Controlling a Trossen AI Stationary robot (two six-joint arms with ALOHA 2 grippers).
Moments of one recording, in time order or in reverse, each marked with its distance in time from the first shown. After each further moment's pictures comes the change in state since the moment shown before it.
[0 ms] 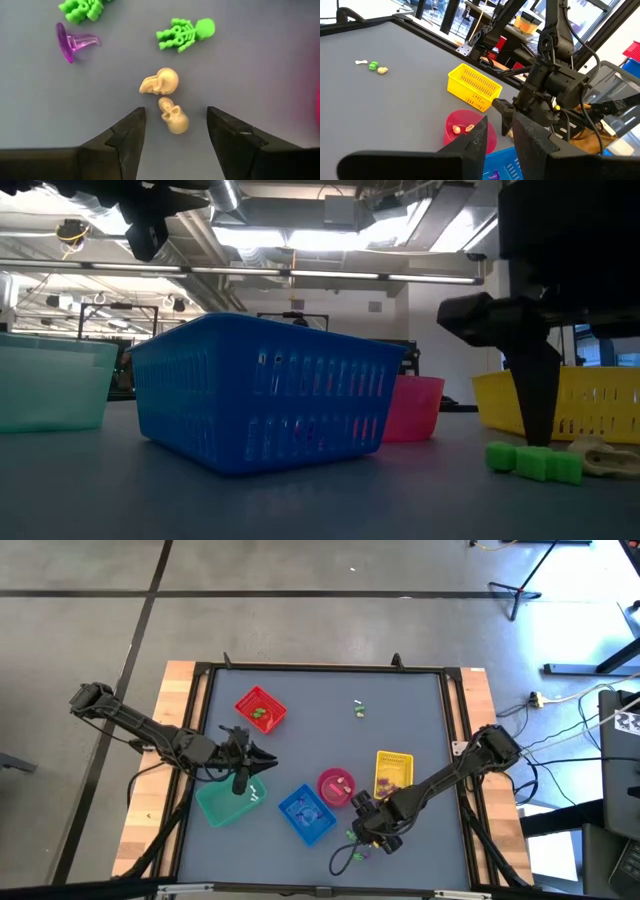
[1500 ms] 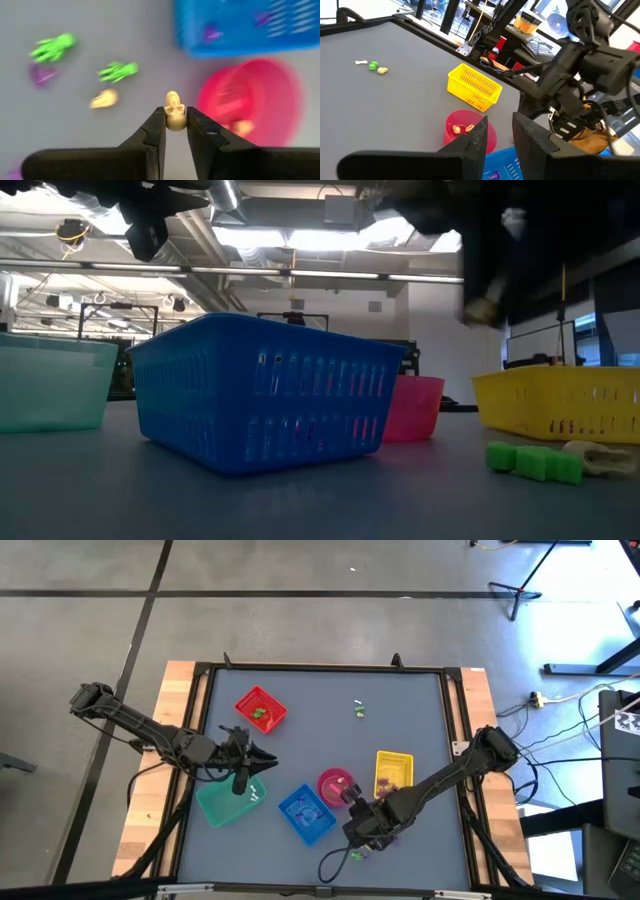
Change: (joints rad) left arm 0.000 0.000 0.000 0.000 0.000 0.001; right arm -0.005 0.011 0.323 -0.309 0.231 -0.096
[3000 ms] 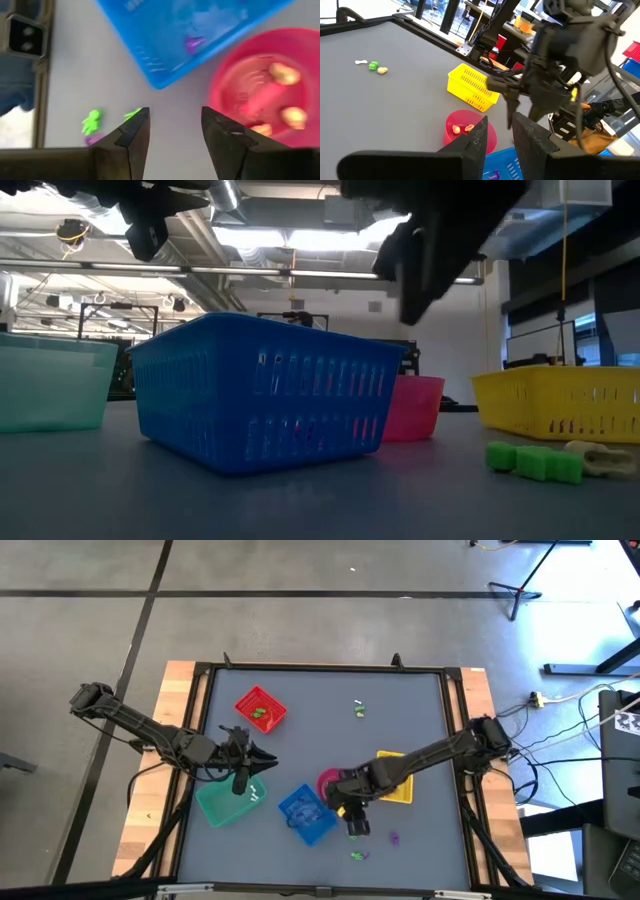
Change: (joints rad) left arm 0.000 0.000 0.000 0.000 0.000 -0.001; right arm -0.193 -0.002 0.017 0.076 -0.396 0.425
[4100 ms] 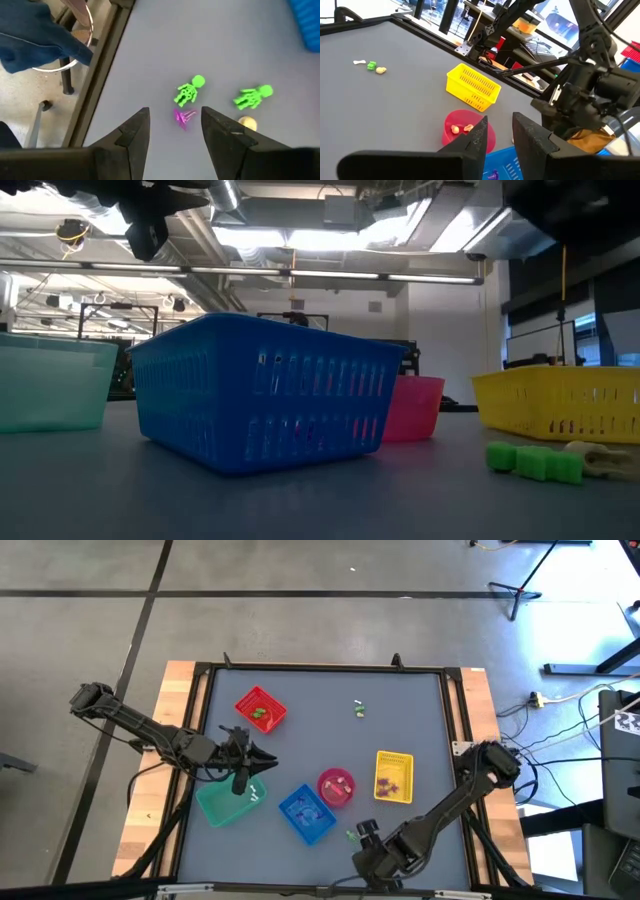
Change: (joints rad) left arm 0.000 0.000 0.001 0.000 0.006 0.000; right arm 0.391 0.080 0.002 0.047 0.228 0.113
